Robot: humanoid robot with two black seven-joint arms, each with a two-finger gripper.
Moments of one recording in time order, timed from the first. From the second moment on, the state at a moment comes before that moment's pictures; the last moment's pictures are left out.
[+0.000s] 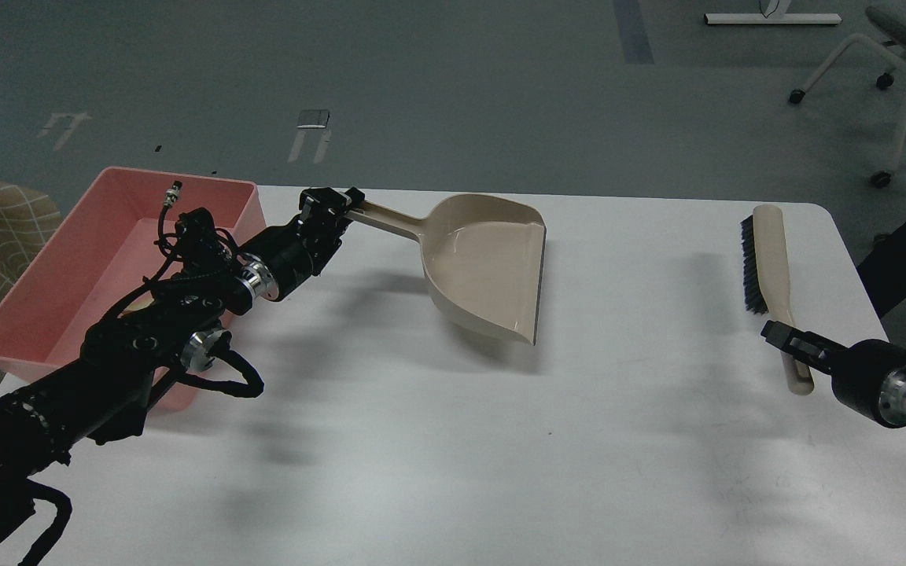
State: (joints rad) left arm -0.70 0.30 -0.48 -0.67 0.64 -0.16 -0.44; right arm 0.11 -0.61 1.24 1.40 -1.77 0.49 -0.08
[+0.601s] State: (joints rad) left arm -0.65 0.21 -0.49 -0.69 0.62 -0.06 -0.44; right arm 0.15 -0.64 1.11 1.45 -1.77 0.49 -0.08
